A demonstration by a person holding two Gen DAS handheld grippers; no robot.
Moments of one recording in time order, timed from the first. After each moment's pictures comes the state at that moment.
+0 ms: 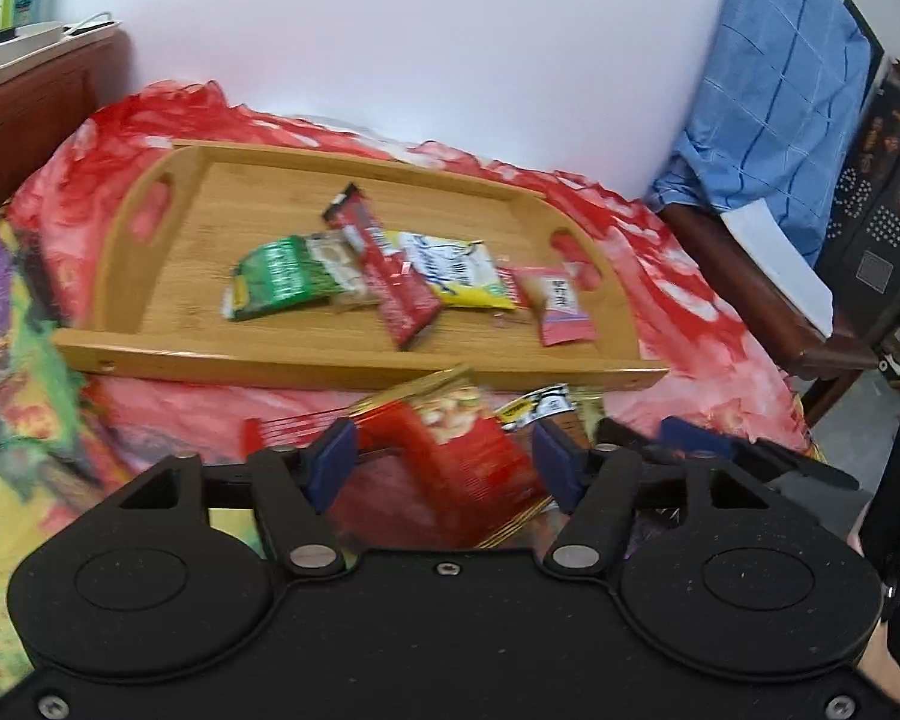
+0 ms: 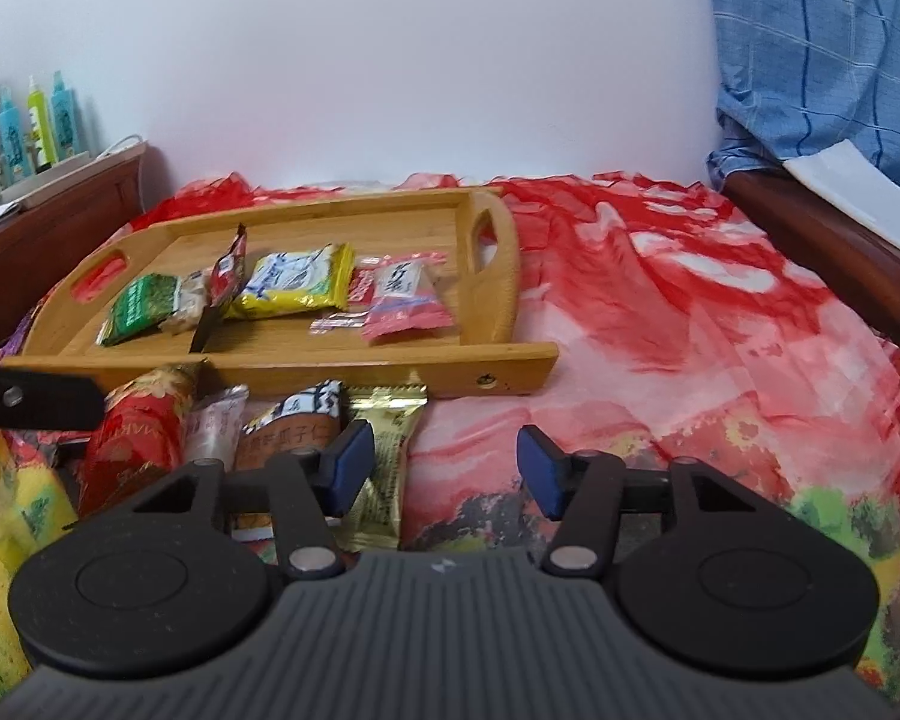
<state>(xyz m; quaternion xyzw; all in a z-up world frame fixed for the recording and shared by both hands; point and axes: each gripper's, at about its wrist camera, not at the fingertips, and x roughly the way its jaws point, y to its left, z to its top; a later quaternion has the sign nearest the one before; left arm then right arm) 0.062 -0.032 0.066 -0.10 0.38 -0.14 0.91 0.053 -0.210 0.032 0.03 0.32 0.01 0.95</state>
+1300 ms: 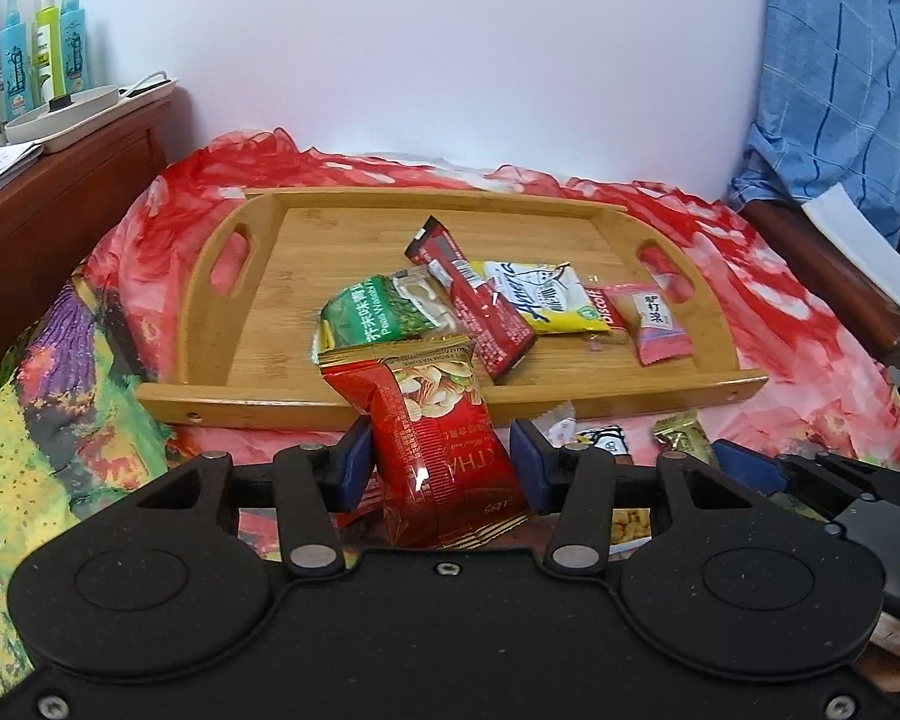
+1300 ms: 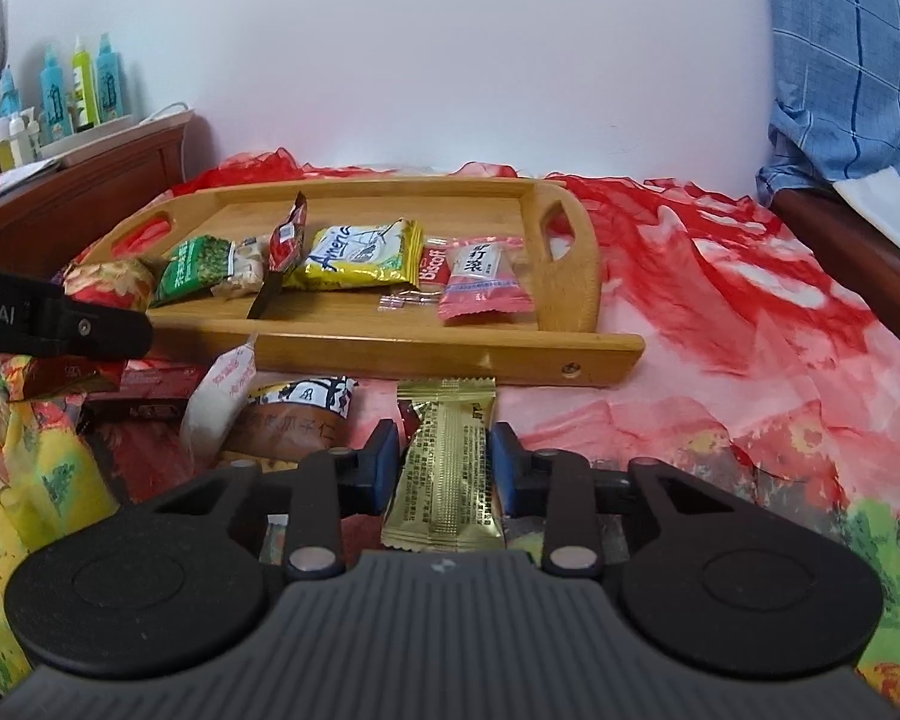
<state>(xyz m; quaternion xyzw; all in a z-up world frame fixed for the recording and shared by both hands) 0.066 -0.031 0.065 -0.03 0.35 -0.06 0.93 0.056 -0.184 0.024 0.01 0.32 0.04 0.95</state>
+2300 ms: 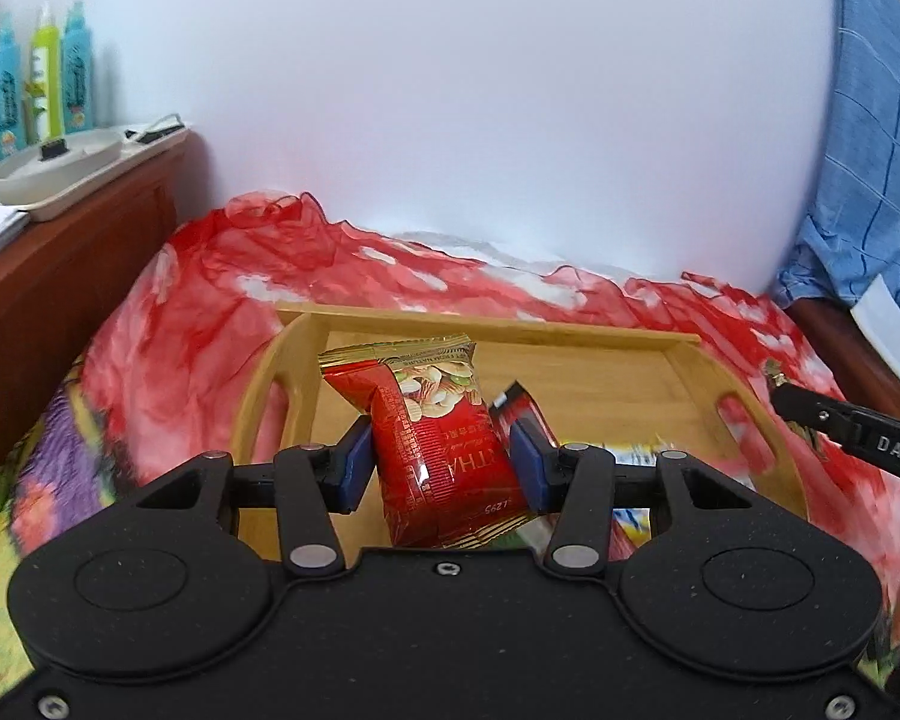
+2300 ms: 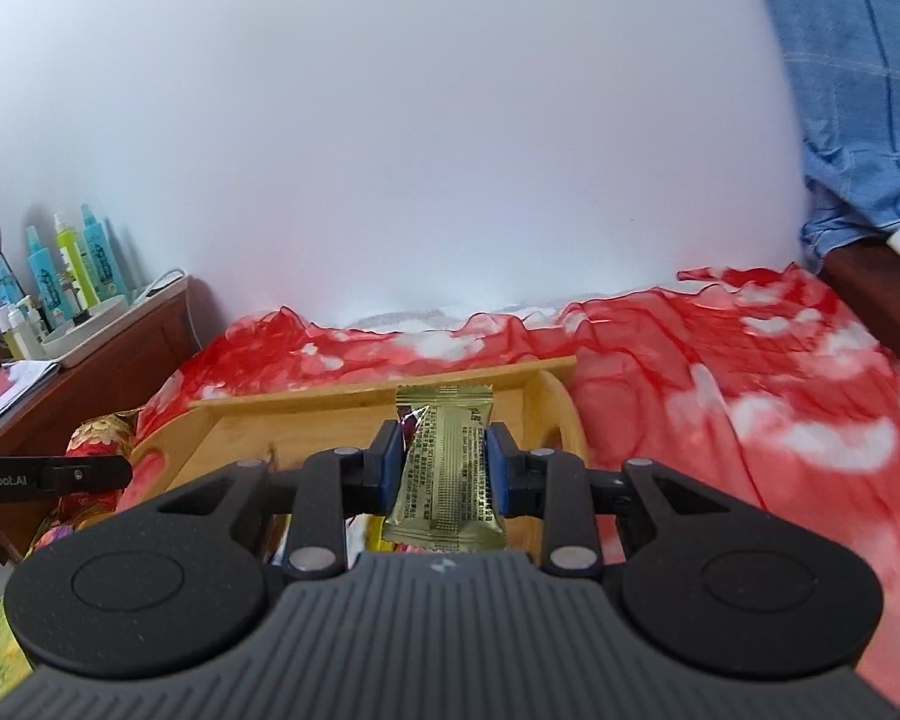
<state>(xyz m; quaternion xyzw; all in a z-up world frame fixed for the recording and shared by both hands) 0.188 0.022 0.097 -0.06 0.33 -0.05 0.94 0.175 -0.242 0.084 0.11 0.25 0.08 0.96</state>
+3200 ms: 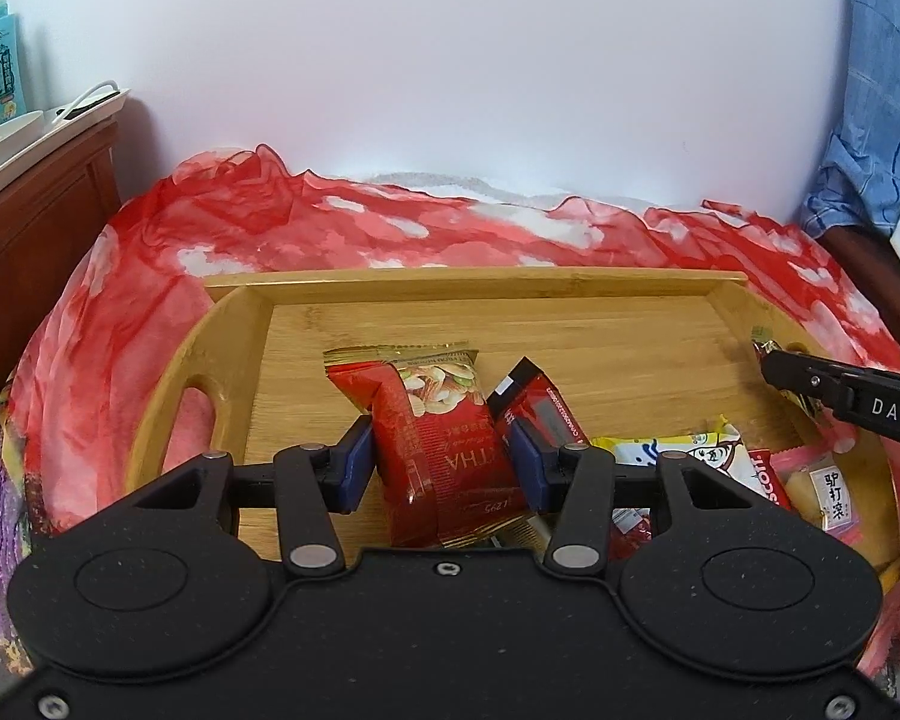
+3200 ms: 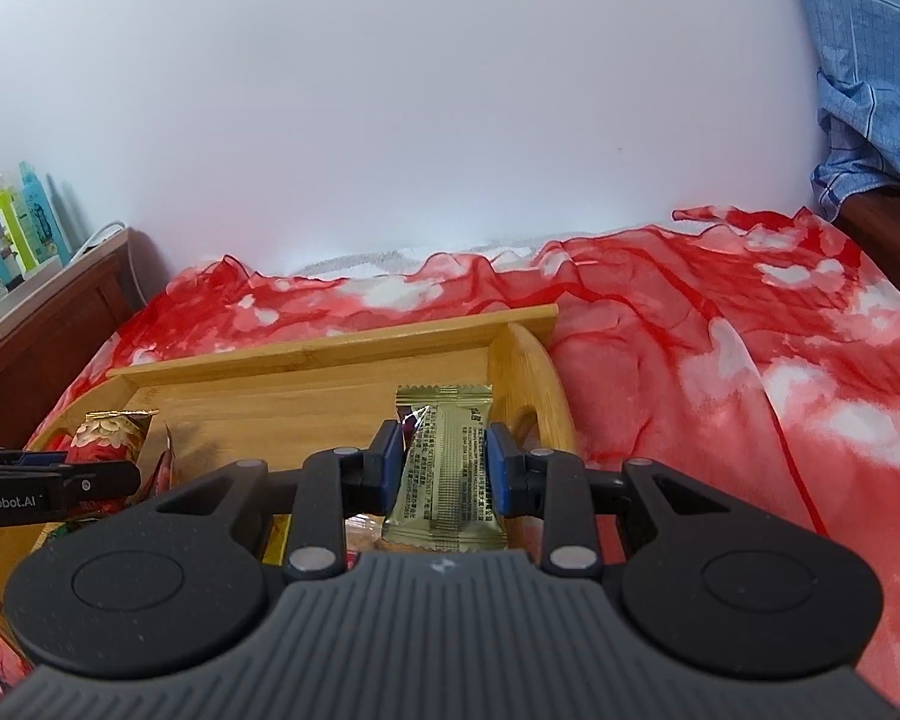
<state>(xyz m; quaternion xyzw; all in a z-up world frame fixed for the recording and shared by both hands) 0.254 -0.008 0.044 -0.01 0.37 -0.06 0.93 0.236 -0.244 0.039 0.10 0.31 0.06 0.94</state>
